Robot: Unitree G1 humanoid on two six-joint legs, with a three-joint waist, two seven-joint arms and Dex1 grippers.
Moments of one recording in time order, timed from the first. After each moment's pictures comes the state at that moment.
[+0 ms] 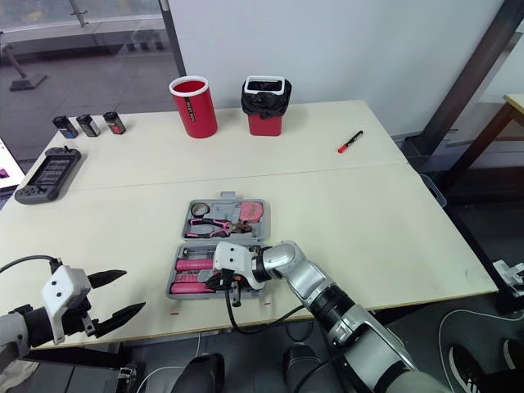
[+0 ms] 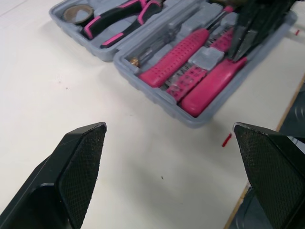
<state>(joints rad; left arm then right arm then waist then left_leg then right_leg) 0.42 0.75 0.39 -0.30 -0.38 0.19 -0.95 -0.56 -0.21 0.56 0.36 0.07 0.17 1.05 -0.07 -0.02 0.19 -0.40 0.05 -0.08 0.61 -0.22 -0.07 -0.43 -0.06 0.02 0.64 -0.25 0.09</state>
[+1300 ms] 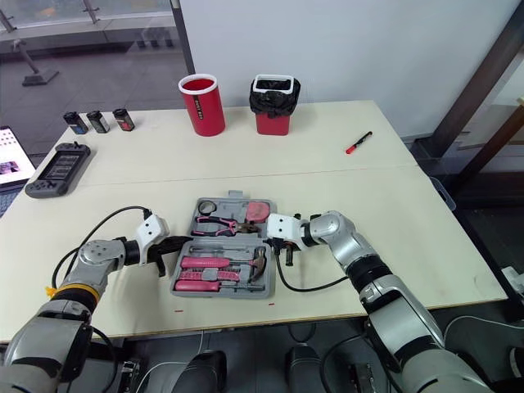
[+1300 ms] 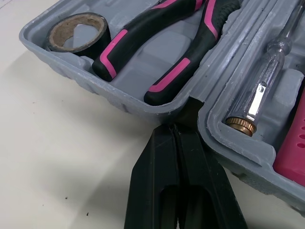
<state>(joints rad) -0.62 0.54 -0.04 1.11 -0.01 -0.49 -1.08 -0.76 -0.38 0.42 0.70 -0.19 -0.10 1.03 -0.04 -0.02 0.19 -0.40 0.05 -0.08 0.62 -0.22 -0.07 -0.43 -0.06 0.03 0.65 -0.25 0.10</state>
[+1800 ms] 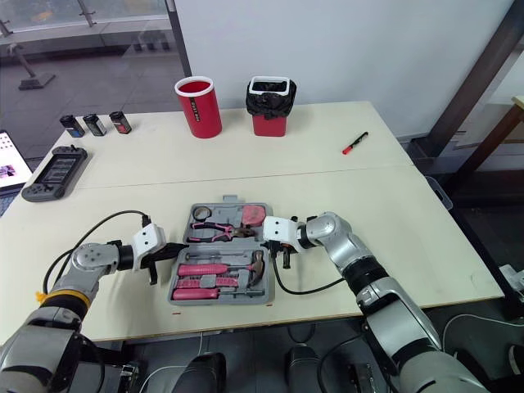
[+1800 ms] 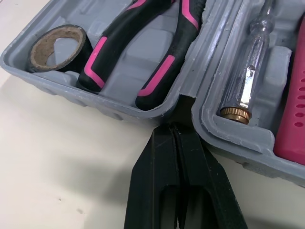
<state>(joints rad) -0.53 0.59 -0.06 0.99 0.00 -0.54 -1.14 -0.72 -0.37 0.42 0.61 -0.21 -0.02 1.08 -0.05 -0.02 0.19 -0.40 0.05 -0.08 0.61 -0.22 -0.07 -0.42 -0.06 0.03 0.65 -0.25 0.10</state>
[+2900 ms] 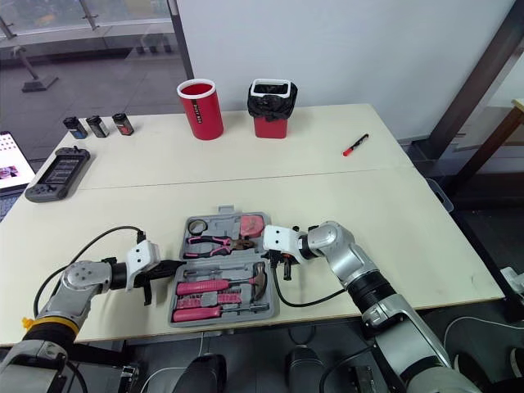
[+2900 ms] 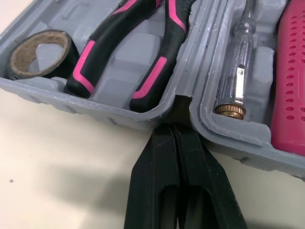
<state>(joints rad) -0.33 0.62 -0.05 0.70 -0.08 -0.40 -1.16 -0.62 -0.40 0.42 0.42 -0.22 0.12 1.11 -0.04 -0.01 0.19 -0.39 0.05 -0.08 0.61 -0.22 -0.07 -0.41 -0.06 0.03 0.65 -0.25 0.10</state>
